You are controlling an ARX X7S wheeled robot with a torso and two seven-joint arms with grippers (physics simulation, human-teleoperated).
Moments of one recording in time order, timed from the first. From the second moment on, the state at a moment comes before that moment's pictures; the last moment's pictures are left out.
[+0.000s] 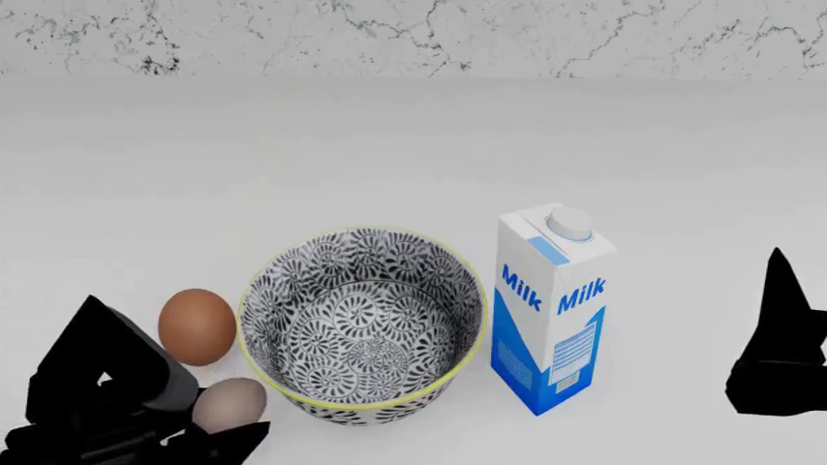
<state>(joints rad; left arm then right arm) -0.67 -0.60 0.44 0.26 -0.93 -1.04 0.10 0.26 0.76 0.43 -0.53 1.05 0.87 0.22</state>
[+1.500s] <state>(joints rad) -0.67 -0.60 0.47 0.22 -0.93 -1.01 0.11 0.25 0.76 0.43 -0.53 1.06 0.86 0.23</state>
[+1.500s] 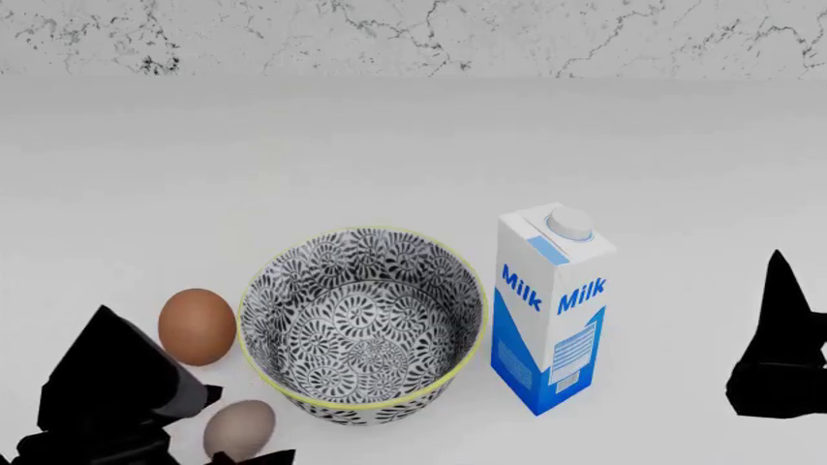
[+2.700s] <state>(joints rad) -0.46 -0.80 0.00 0.68 -1.31 -1.01 -0.26 0.27 0.76 0.41 -0.52 1.06 0.85 0.25</state>
